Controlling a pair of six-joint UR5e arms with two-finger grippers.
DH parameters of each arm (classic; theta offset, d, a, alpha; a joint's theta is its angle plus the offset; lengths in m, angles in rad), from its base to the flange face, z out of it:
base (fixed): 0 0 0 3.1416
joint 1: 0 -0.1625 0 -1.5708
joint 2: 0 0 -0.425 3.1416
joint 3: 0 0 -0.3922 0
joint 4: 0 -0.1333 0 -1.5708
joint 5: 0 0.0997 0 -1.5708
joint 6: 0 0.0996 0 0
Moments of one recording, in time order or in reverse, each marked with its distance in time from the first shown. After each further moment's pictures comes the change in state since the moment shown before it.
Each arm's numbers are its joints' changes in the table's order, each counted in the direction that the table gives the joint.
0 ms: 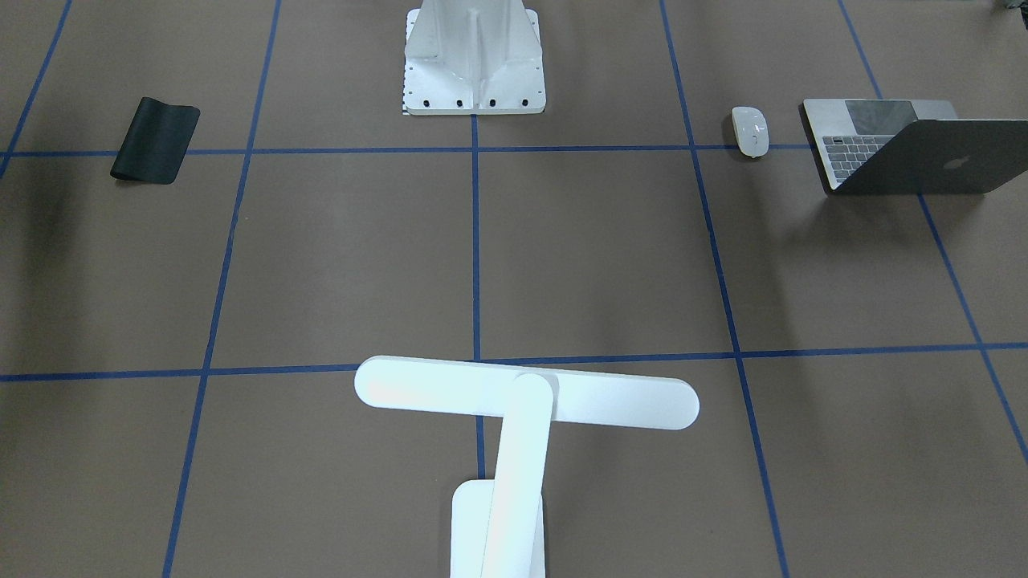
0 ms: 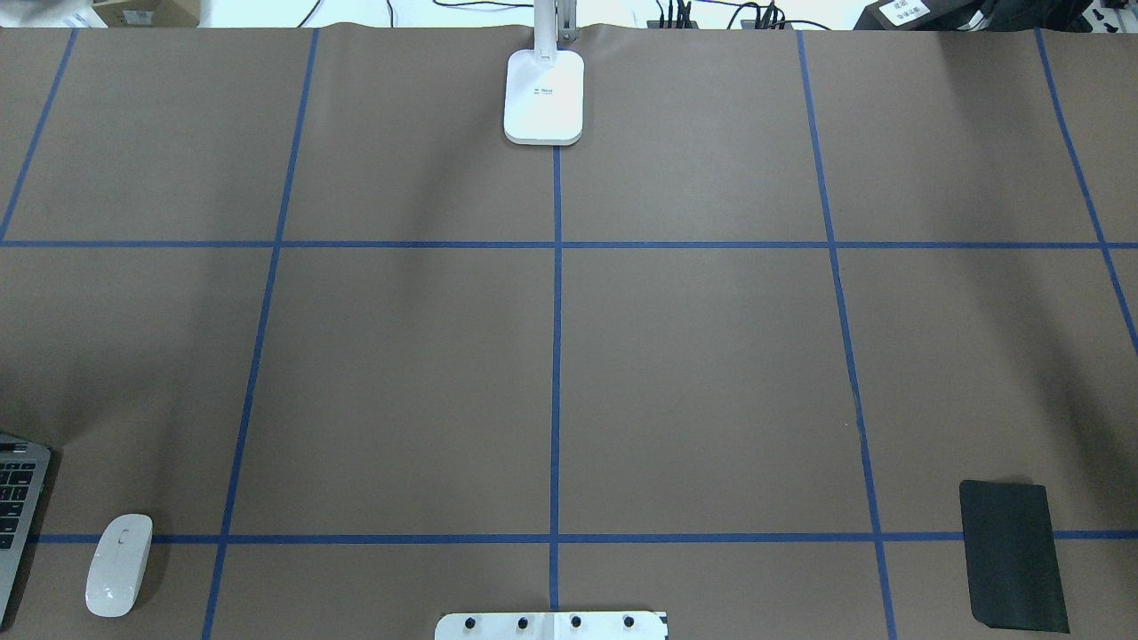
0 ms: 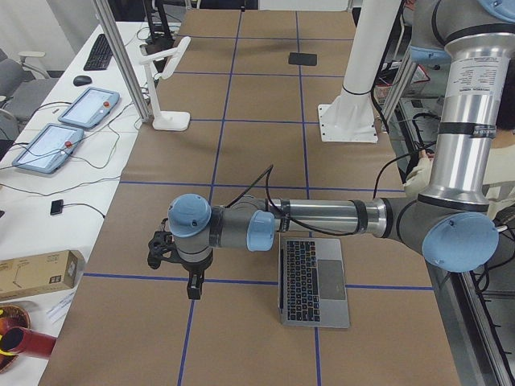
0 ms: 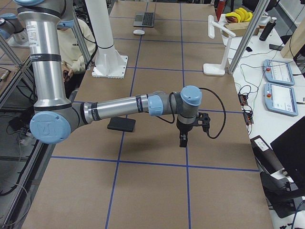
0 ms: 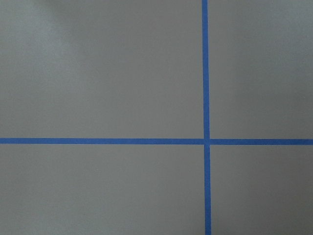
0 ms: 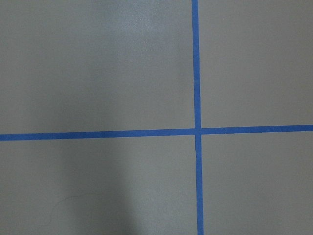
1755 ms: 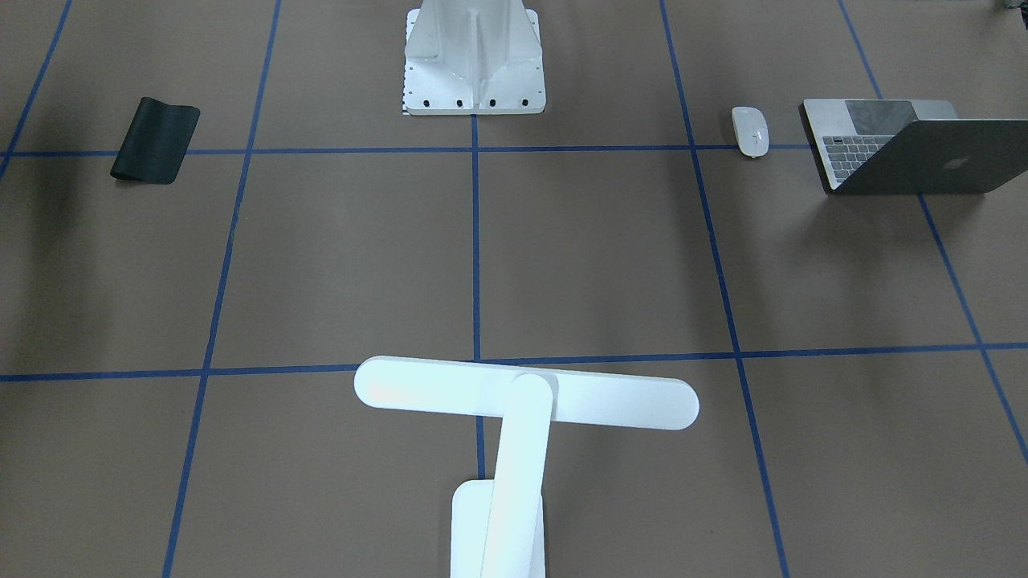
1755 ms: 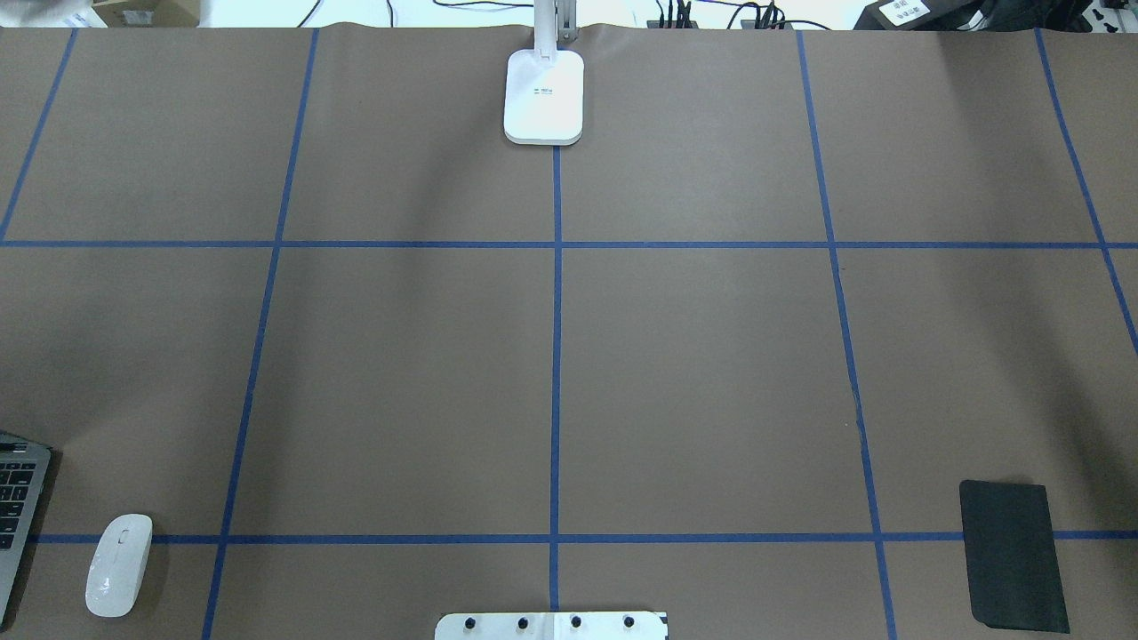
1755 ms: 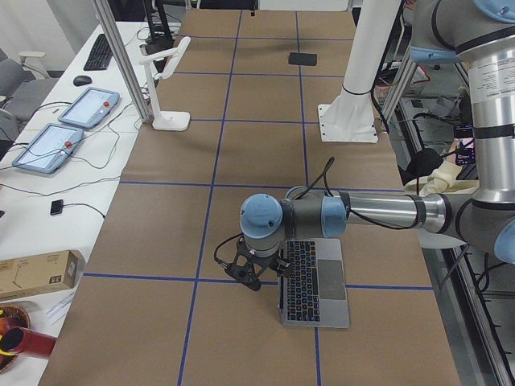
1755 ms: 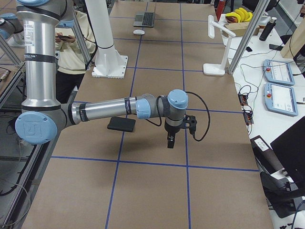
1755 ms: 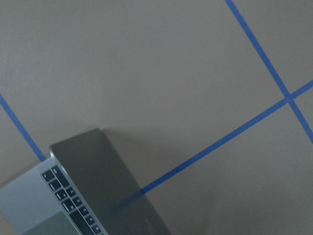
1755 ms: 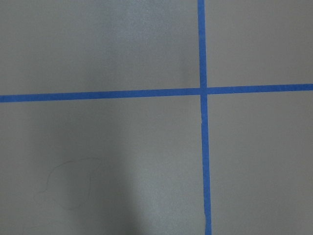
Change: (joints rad) left arm -0.001 0.319 0.352 -0.228 -0.116 -0.983; right arm 0.046 -0.125 -0.091 -0.036 0.017 0.035
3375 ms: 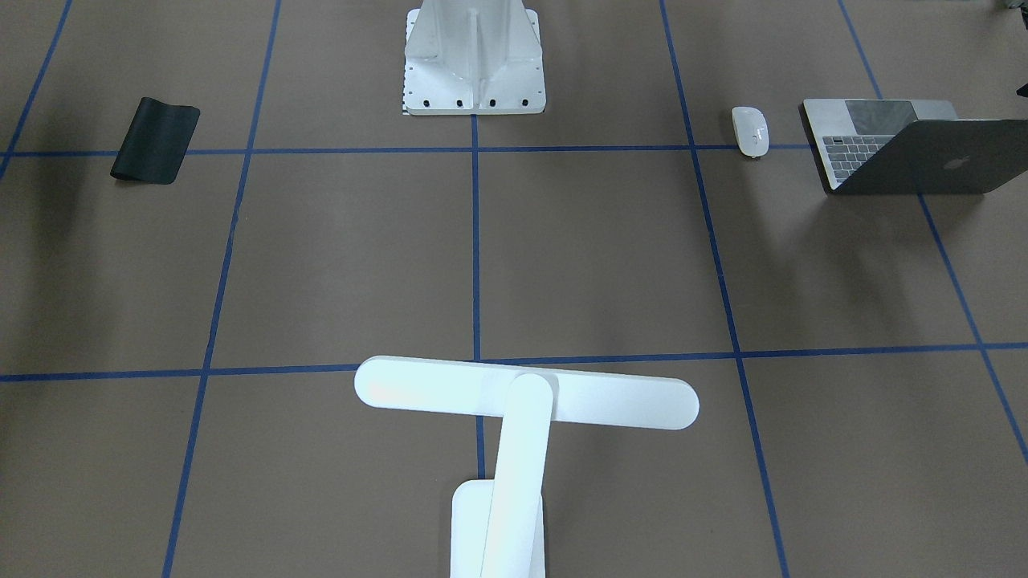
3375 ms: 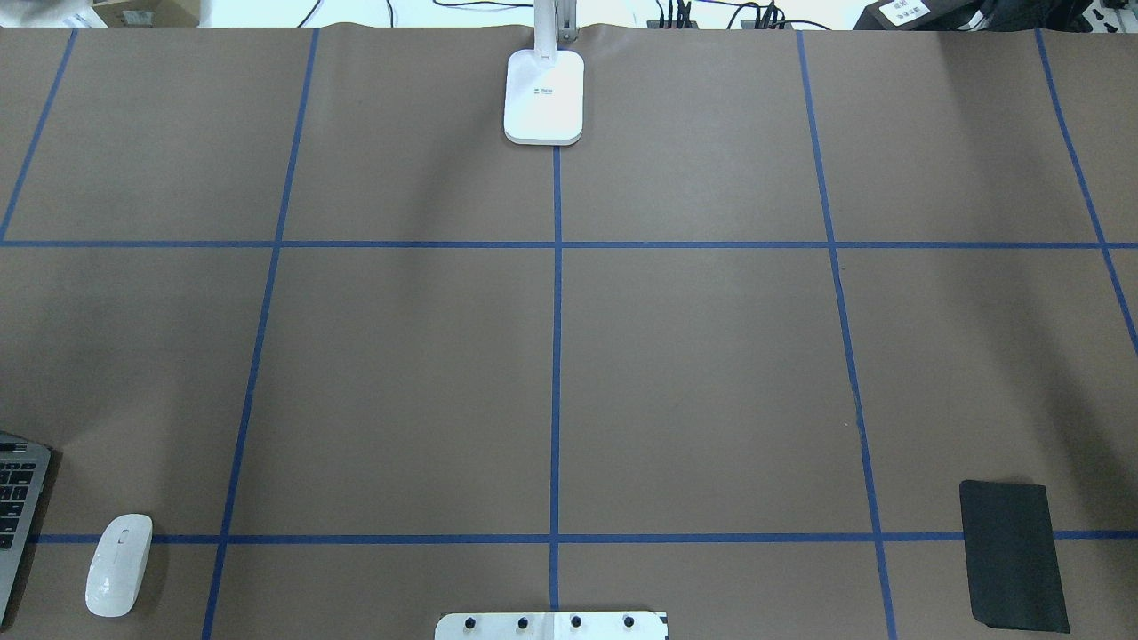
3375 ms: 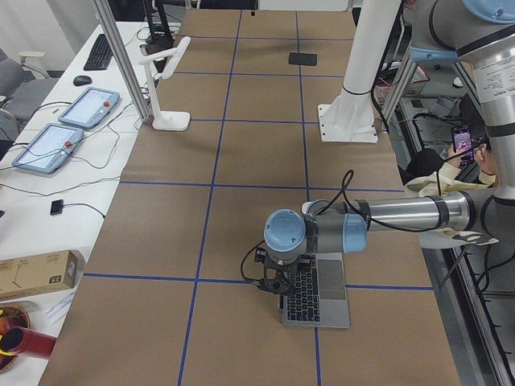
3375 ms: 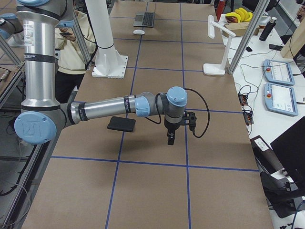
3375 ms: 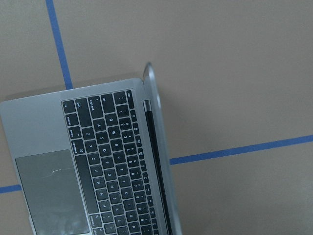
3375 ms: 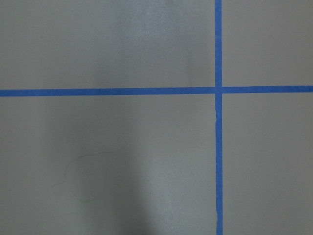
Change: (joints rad) left arm -0.068 0.137 -0.002 0.183 -0.049 -0.342; right arm -0.001 -0.003 -0.020 0.000 0.027 -0.006
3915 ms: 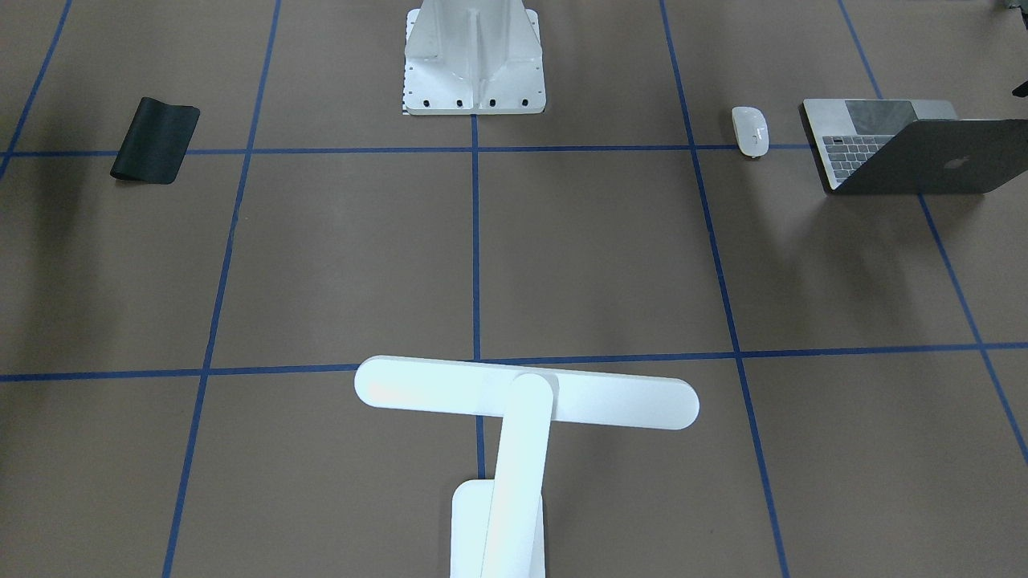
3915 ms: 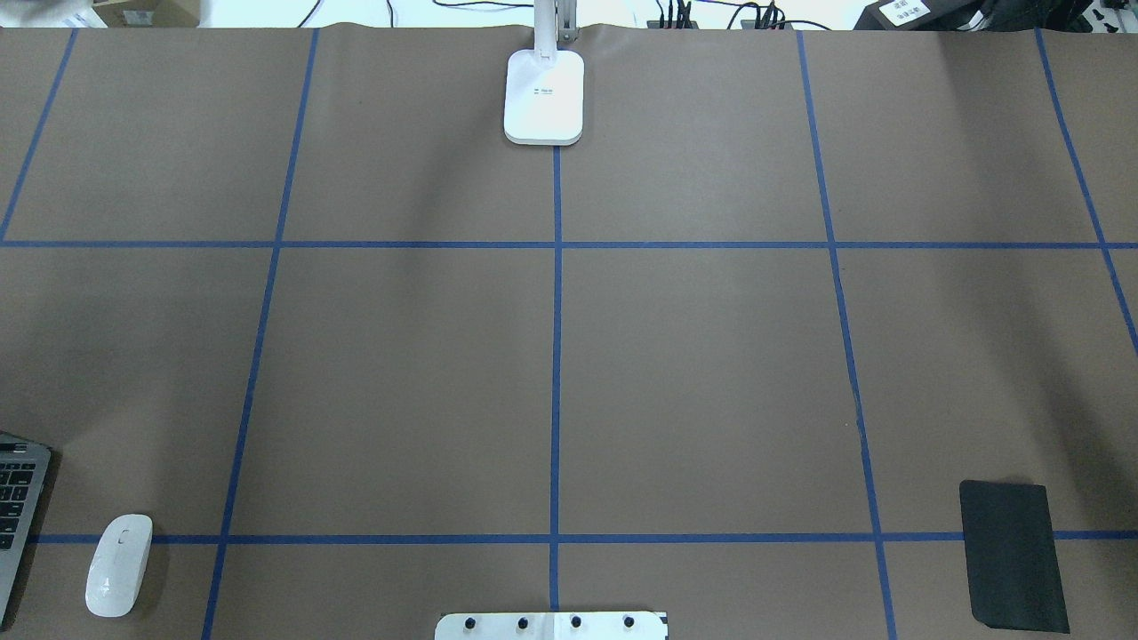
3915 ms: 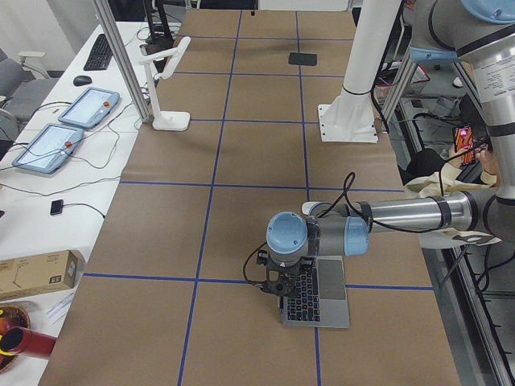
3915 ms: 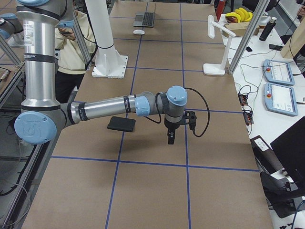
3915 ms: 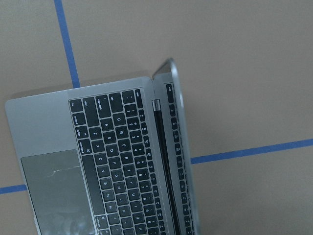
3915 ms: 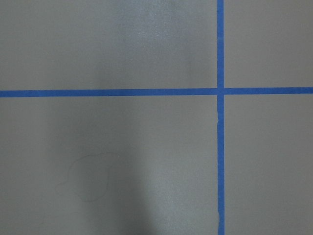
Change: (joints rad) left arm -0.008 0.006 -0.016 0.035 0.001 -0.042; right arm 0.001 0.001 -0.005 0.001 0.002 0.001
